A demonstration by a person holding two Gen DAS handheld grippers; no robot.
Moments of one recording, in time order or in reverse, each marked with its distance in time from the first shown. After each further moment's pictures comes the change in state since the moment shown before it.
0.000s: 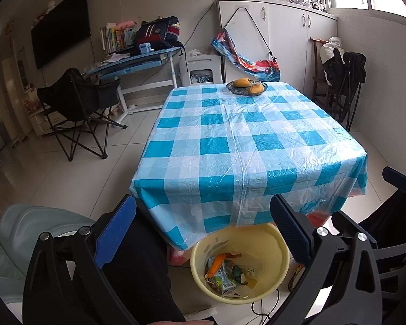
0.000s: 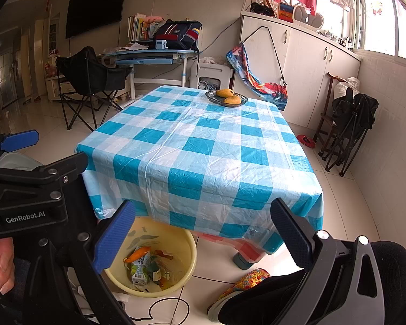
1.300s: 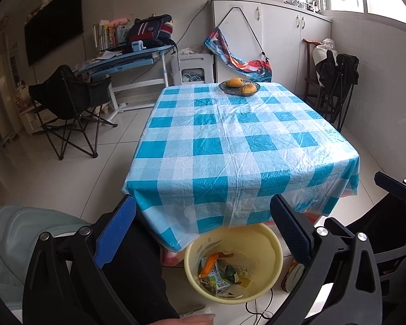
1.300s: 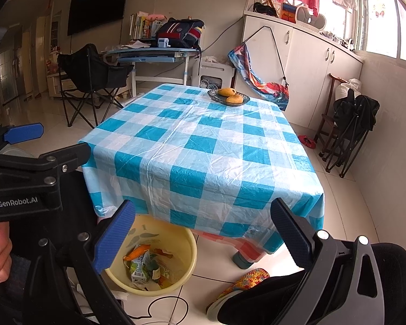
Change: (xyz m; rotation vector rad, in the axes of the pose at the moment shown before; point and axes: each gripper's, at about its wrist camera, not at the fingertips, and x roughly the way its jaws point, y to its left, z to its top) left arm 0.002 0.003 0.004 -0.004 0.007 -0.048; right arm 0.003 0.005 -0.006 -0.026 0.009 -0.002
